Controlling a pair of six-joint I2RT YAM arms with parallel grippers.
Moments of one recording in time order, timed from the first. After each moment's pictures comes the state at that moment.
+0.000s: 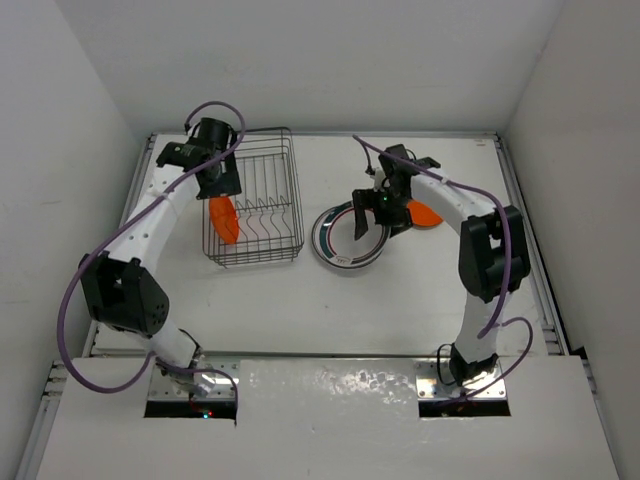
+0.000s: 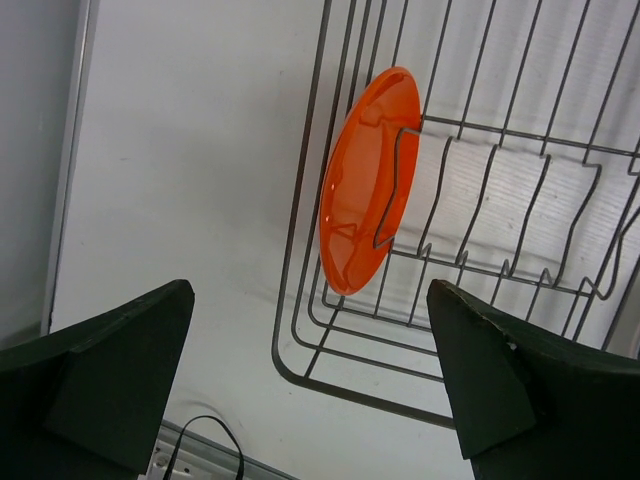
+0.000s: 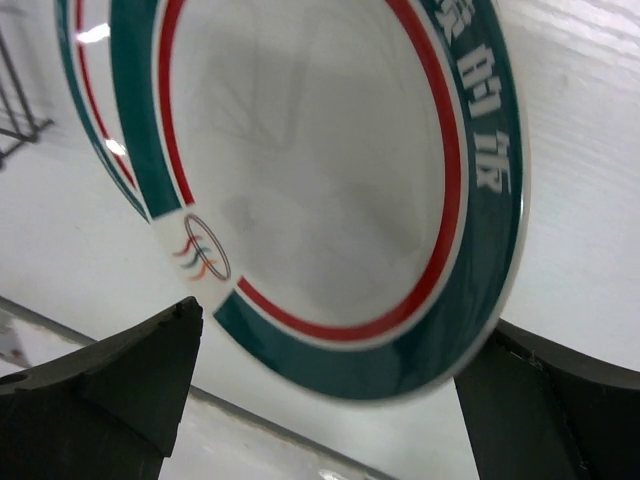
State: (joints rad) left arm -0.22 1.59 1.58 -1.04 -0.46 -0.38; right arm 0.32 1.92 1.46 -0.83 -0.28 0.18
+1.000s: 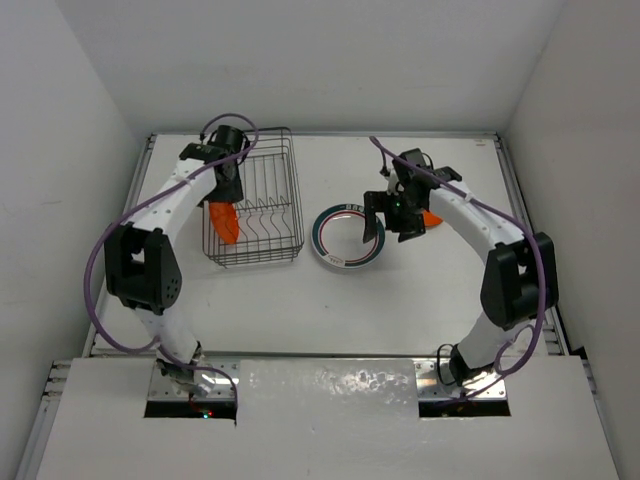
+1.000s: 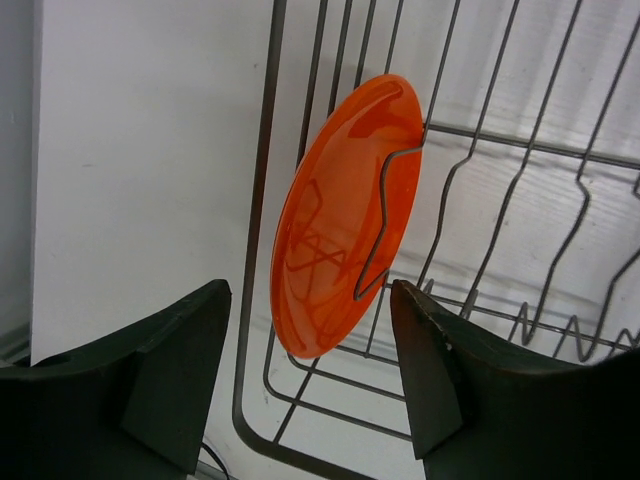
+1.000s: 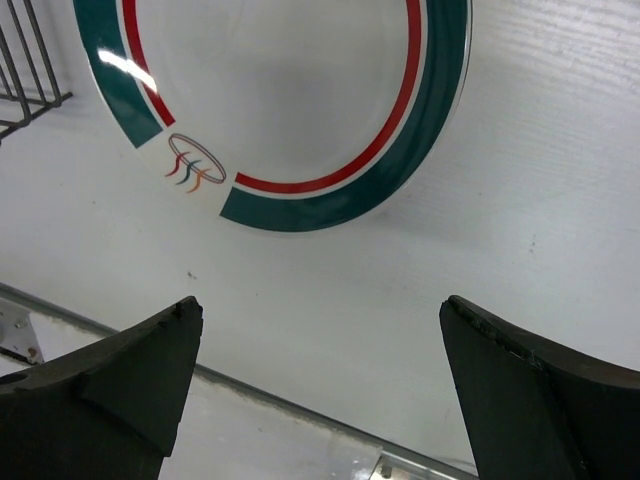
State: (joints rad) left arm -0.22 1.75 1.58 -0.97 -0.47 -0.39; right arm 0.32 1.70 1.32 -0.83 -0.22 0.24
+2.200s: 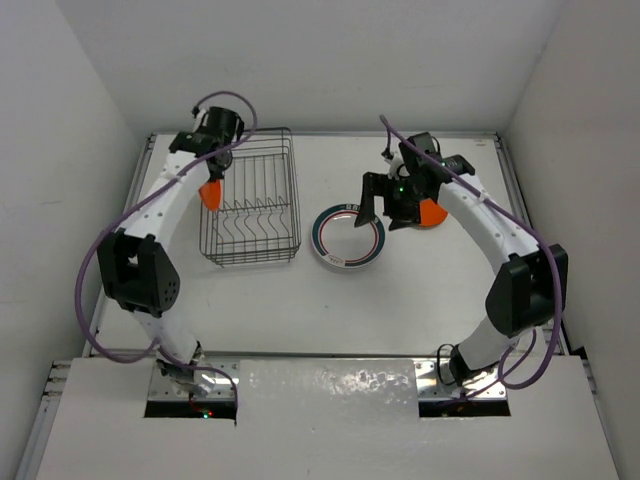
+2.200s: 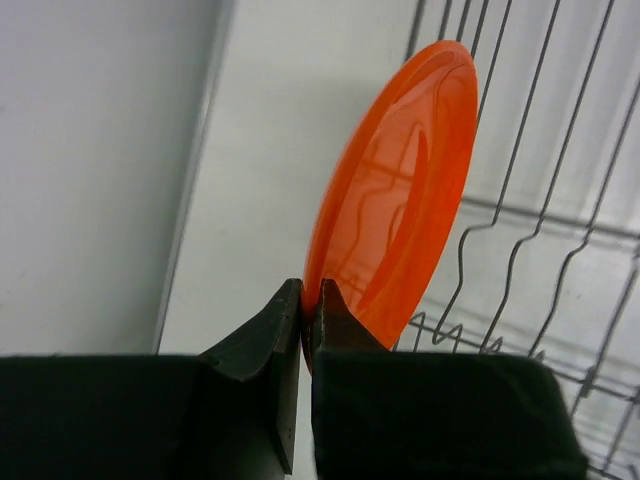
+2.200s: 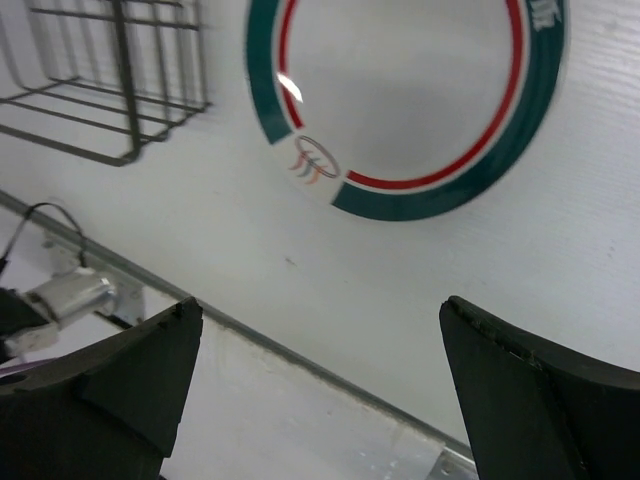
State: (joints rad) left arm -0.21 1.75 1.67 -0.94 -0.66 -0.20; right arm 0.32 1.64 1.42 -0.89 -0.35 0.32
